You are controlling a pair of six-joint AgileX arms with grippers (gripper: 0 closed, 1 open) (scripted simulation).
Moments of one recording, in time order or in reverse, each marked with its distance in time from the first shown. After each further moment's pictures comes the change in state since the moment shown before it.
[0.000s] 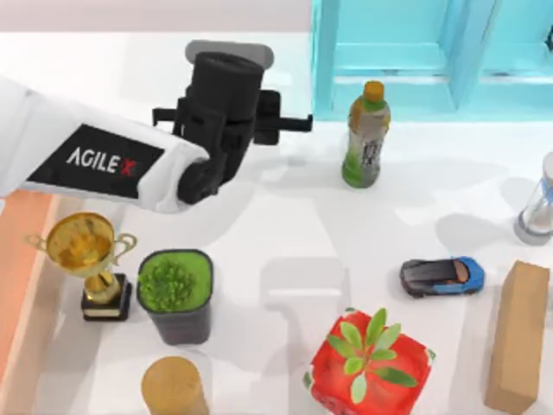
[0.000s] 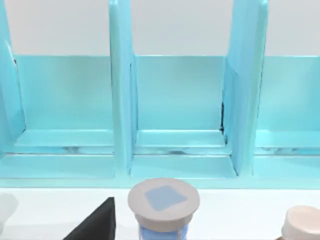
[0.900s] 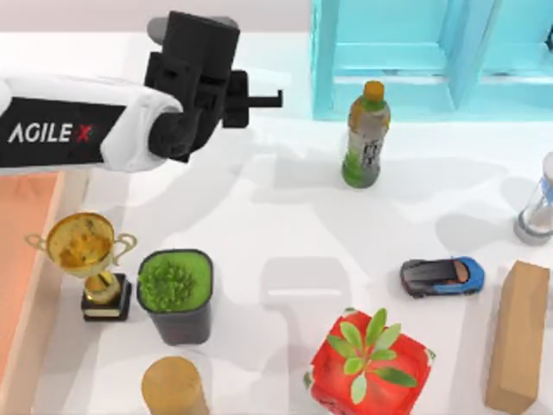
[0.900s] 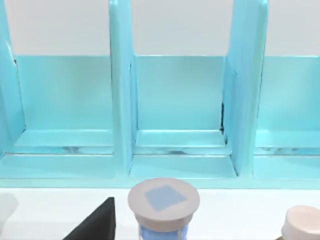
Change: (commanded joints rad) left arm 0.058 -0.107 0.055 -0.324 -0.022 -0.085; right arm 0.000 0.000 0.000 0.000 0.000 0.000
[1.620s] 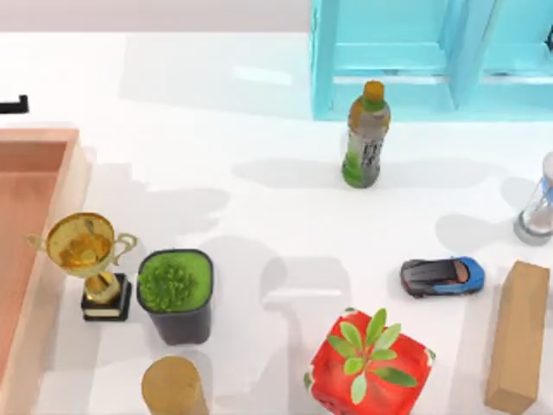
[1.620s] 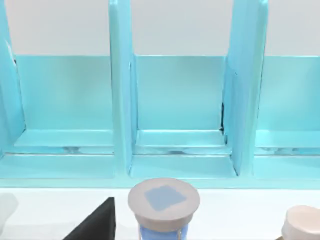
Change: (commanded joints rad) left arm 0.629 -0.354 -0.280 -0.082 0.375 0.374; right arm 0.000 0.000 0.000 0.000 0.000 0.000
